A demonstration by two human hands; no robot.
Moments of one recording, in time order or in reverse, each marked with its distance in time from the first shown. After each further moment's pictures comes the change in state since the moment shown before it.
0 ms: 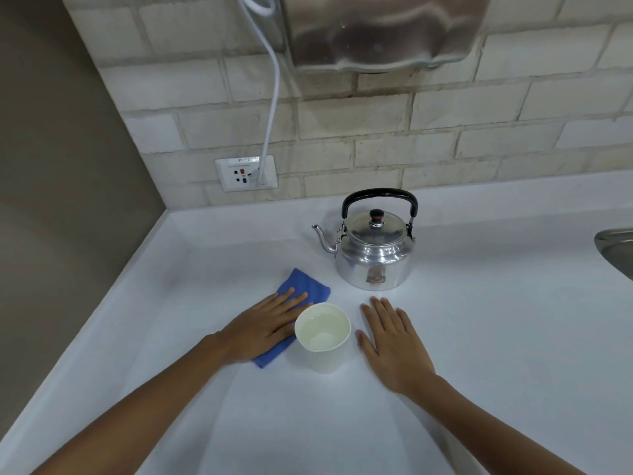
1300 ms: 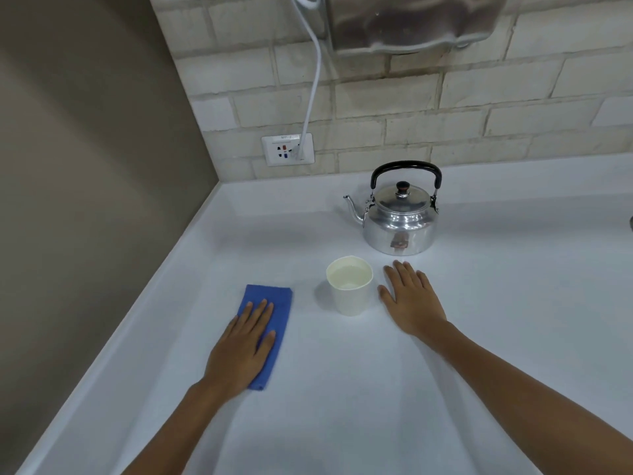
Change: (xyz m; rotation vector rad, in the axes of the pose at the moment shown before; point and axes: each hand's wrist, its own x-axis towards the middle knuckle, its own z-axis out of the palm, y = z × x) left_hand -0.146 0.082 0.032 -0.022 0.213 -0.675; right_hand -0.002 -0.004 -0.006 -0.021 -0.004 -0.005
